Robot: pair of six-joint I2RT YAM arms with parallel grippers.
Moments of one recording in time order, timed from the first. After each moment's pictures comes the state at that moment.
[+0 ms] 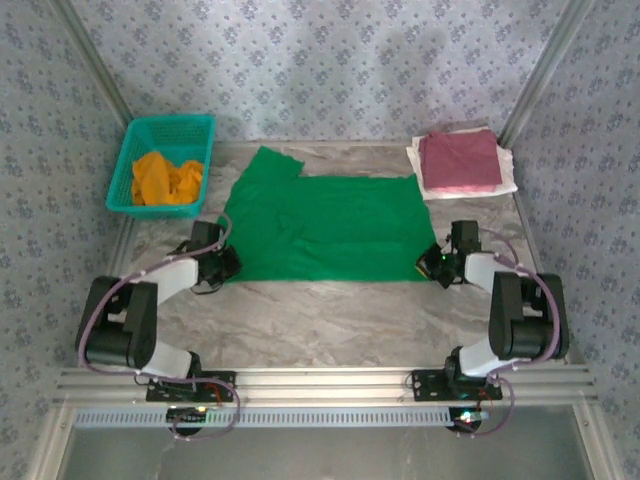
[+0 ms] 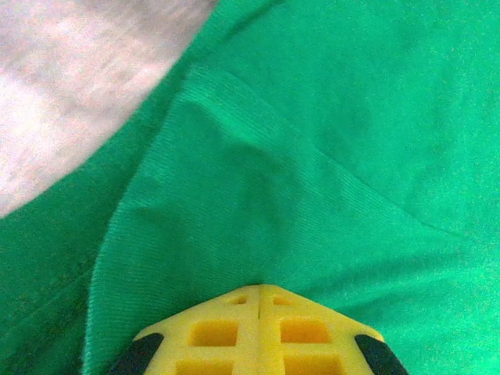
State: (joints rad) left arm -0.18 1.42 0.59 -0.26 0.13 -0.73; right arm -0.06 1.45 0.58 -0.23 -0.38 0.73
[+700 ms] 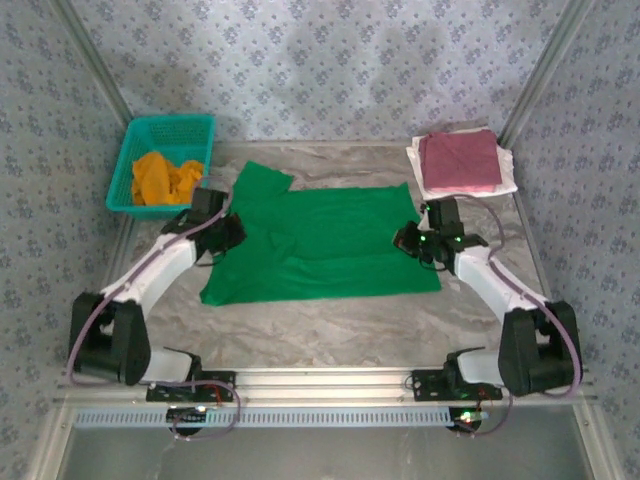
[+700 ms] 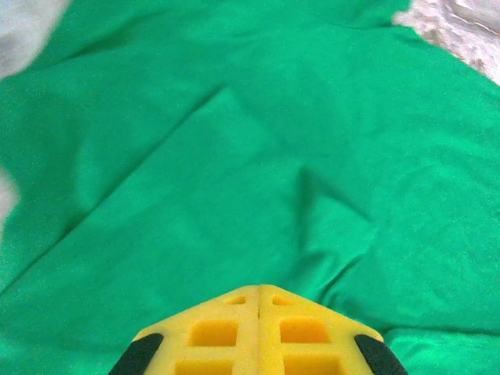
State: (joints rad) left arm -0.29 1.42 0.96 -0.48 0.07 -0.68; right arm 0.21 1.34 0.80 -0.33 -0.31 0.67
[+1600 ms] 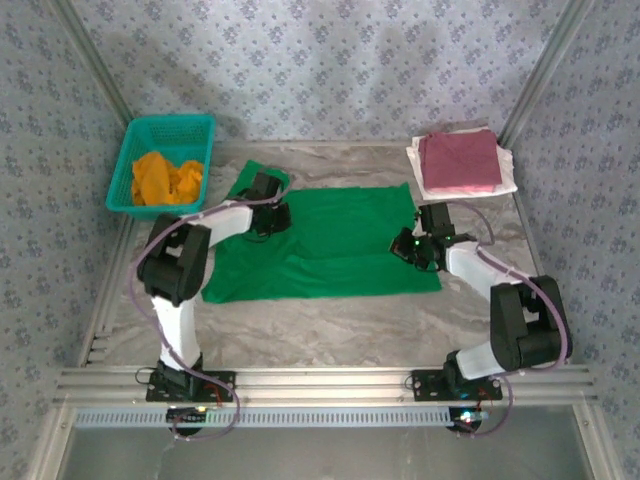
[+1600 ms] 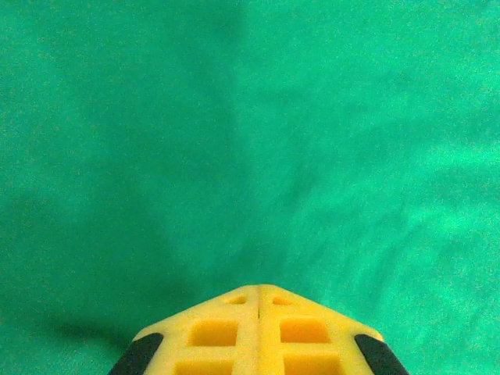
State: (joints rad) left arm -0.42 1.92 1.24 -0.32 0.06 -0.61; right arm 0.20 1.43 0.76 -0.29 -0.30 0.66
